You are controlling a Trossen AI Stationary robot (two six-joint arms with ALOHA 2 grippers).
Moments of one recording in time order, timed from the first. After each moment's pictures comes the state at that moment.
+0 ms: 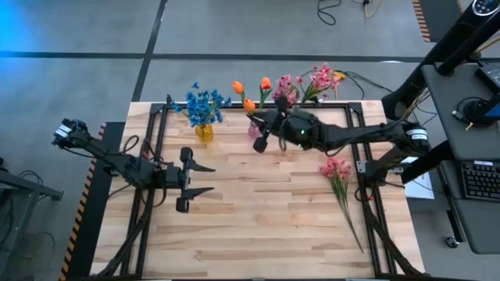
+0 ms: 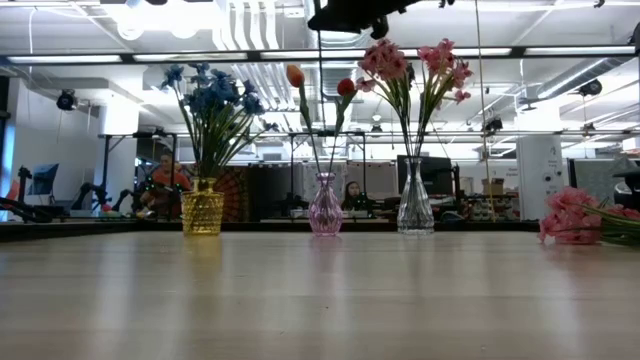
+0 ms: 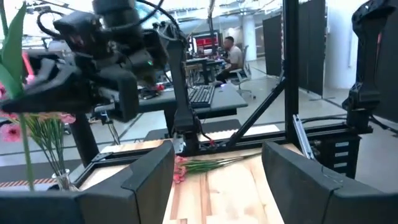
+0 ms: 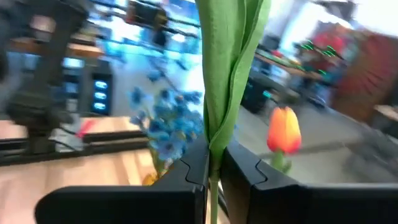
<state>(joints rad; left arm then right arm) -0.48 0.85 0.55 0.38 -0.47 0.14 -0.11 1.54 1.21 0.29 0.38 -0.23</state>
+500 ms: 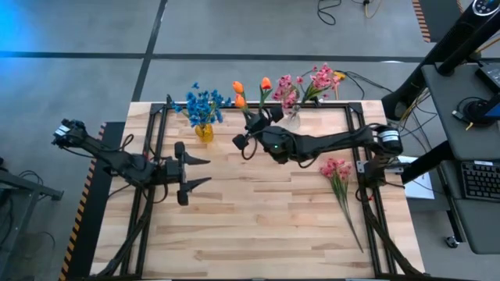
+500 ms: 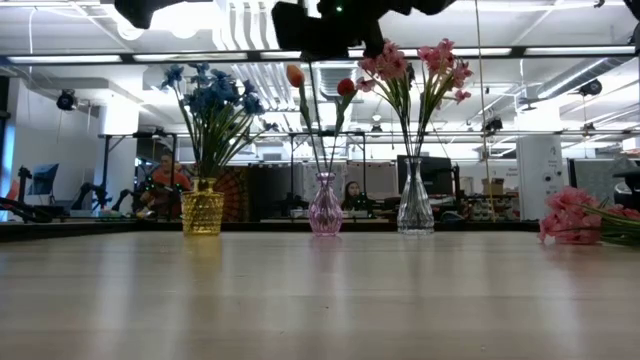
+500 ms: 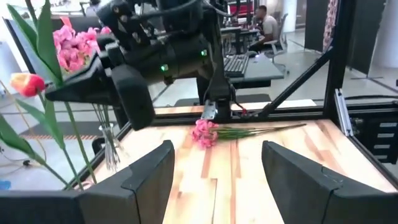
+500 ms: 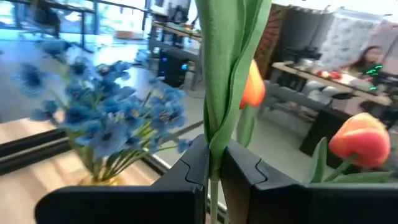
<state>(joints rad) -0.48 0.76 0.55 0.15 -0.63 0.05 -0.03 1.80 1.36 0.35 0.90 -0.13</state>
